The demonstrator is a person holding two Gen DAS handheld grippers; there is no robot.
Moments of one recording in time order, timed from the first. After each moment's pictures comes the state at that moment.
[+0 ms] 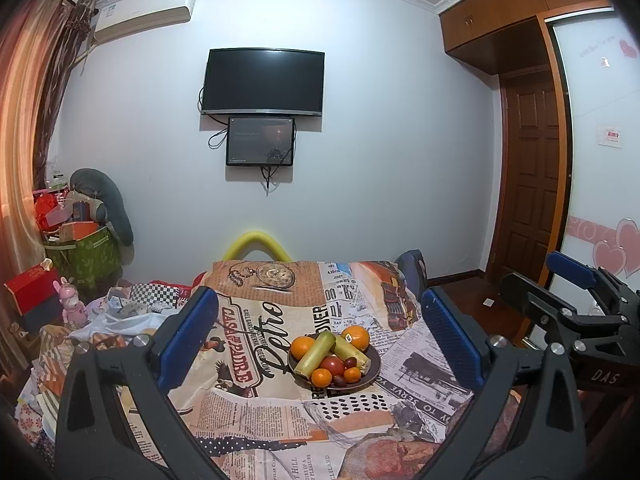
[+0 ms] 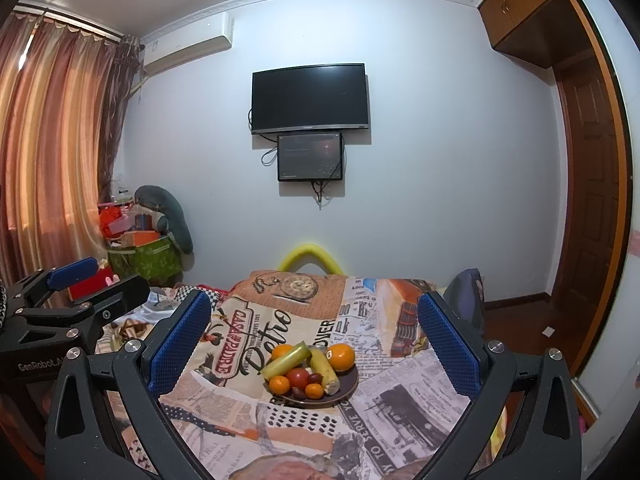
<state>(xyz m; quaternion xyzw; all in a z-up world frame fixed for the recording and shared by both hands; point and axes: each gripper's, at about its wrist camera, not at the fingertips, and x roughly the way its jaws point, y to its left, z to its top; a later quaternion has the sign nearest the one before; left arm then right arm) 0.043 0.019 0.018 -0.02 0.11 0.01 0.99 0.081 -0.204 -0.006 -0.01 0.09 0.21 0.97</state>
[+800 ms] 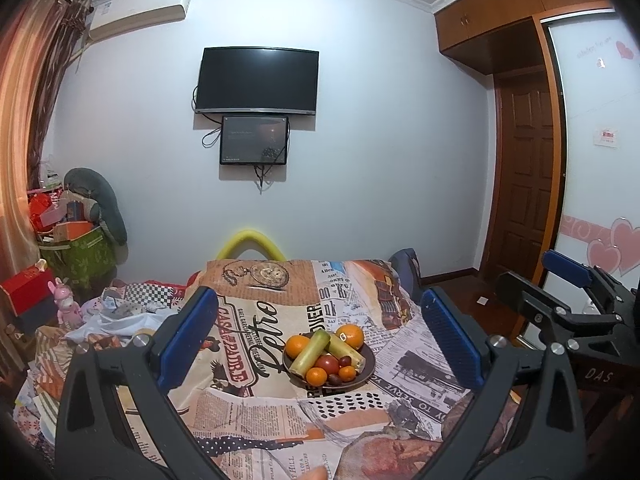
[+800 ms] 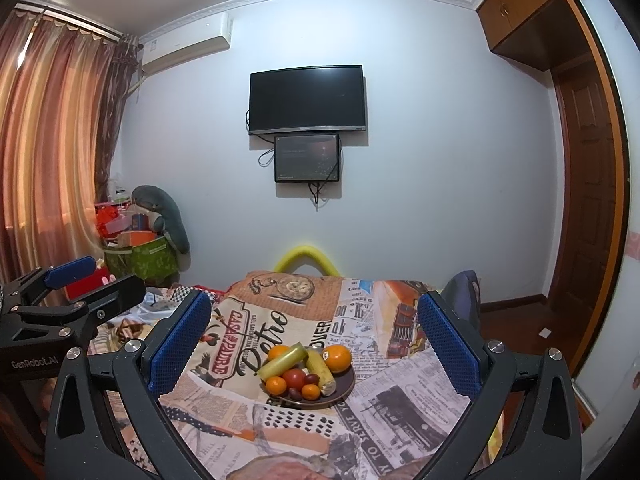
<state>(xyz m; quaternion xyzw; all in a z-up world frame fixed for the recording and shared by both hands) 0.044 0.016 0.019 -0.02 0.12 0.00 0.99 0.081 -0.202 -0.005 -0.01 0.09 0.21 0.97</state>
